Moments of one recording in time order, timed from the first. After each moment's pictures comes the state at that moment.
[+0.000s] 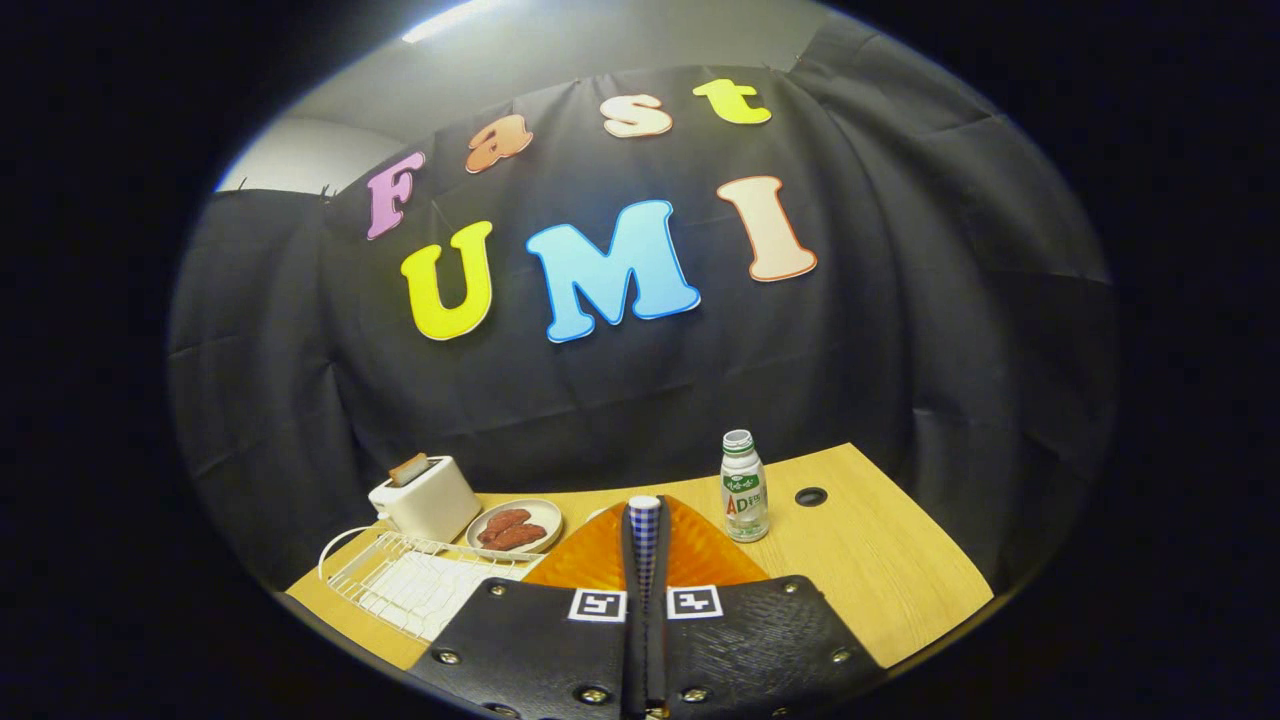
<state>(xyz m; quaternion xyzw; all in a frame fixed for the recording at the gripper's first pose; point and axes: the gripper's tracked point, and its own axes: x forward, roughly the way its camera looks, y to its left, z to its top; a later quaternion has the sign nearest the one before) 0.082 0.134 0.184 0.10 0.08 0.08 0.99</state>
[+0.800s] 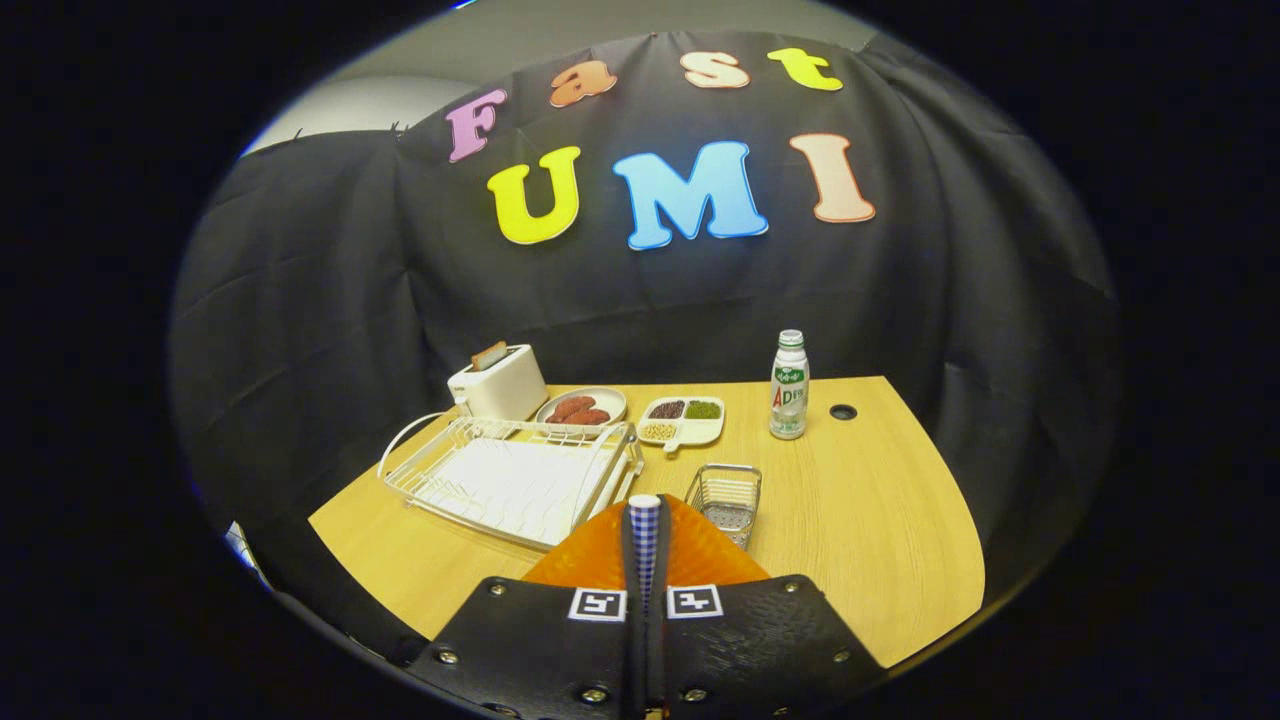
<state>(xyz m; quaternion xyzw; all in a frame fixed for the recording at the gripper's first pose) -0.049 0.178 0.122 0.04 0.19 0.17 0.97</state>
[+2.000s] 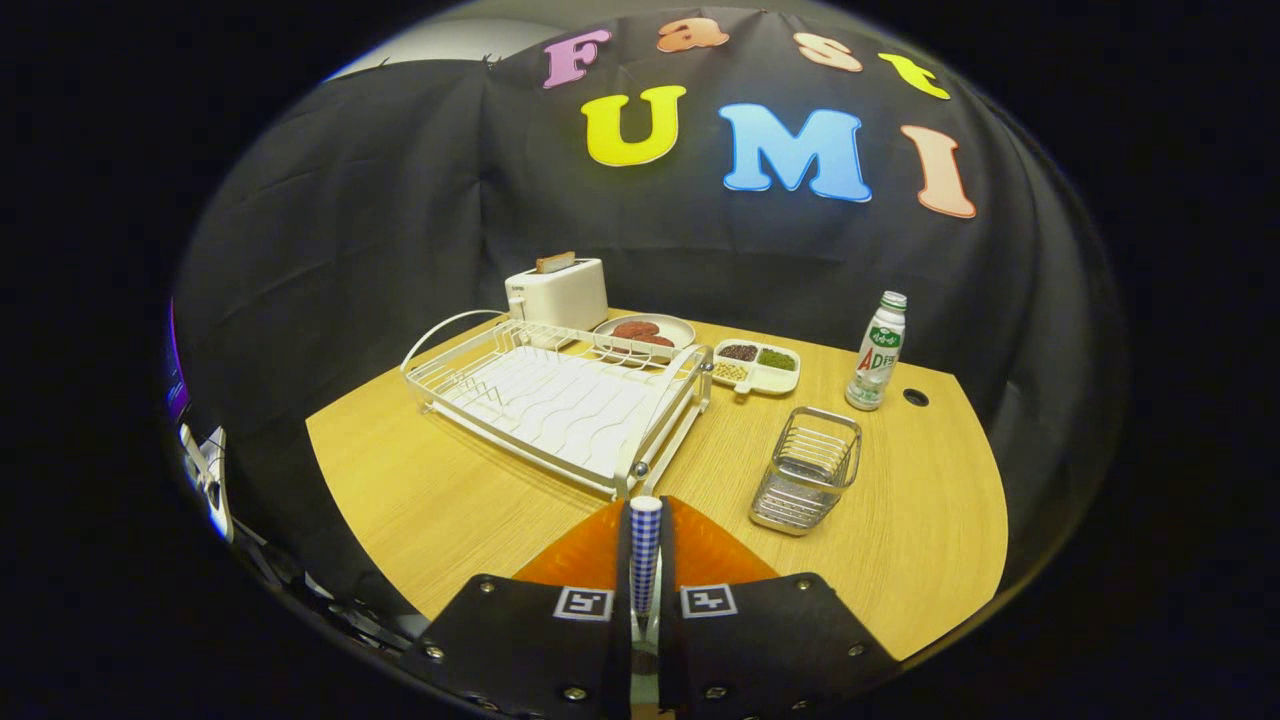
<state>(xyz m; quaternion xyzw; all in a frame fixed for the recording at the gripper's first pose) -0.060 0.248 0.043 -0.06 0.25 0.25 0.93</state>
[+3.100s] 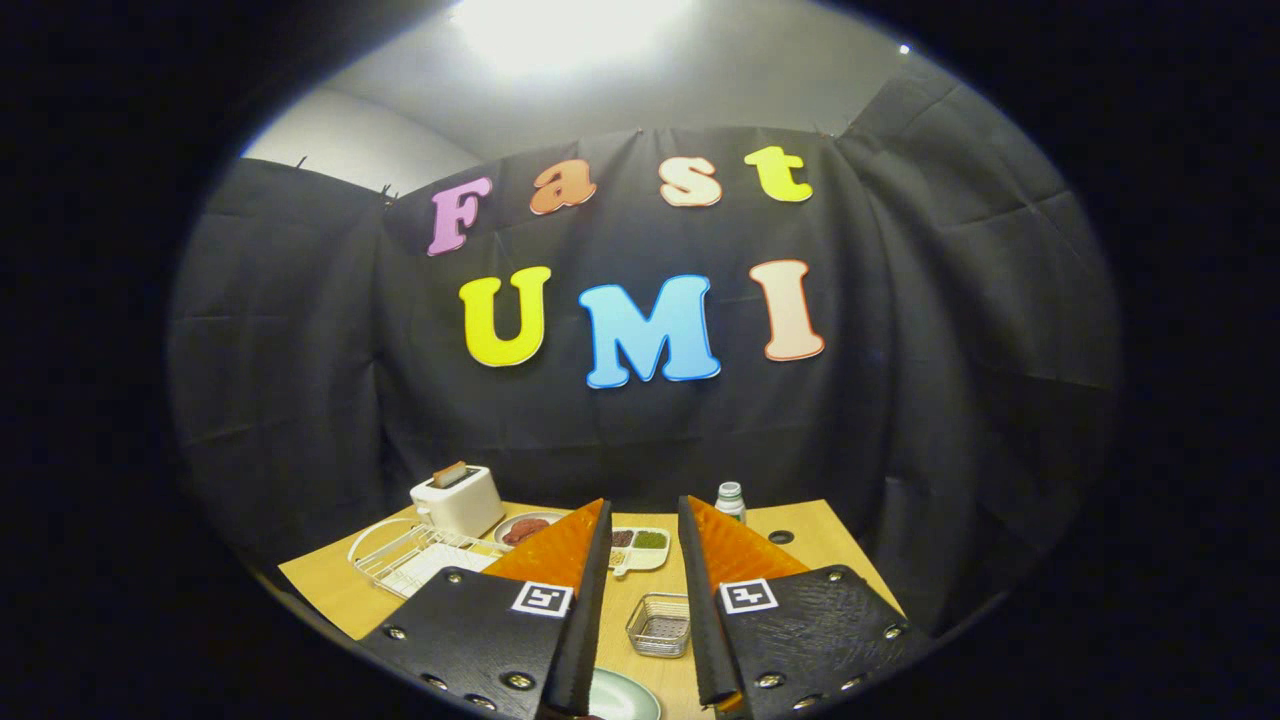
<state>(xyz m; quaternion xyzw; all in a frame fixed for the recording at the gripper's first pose) -0.028 0.119 0.281 0.04 0.00 0.07 1.00</state>
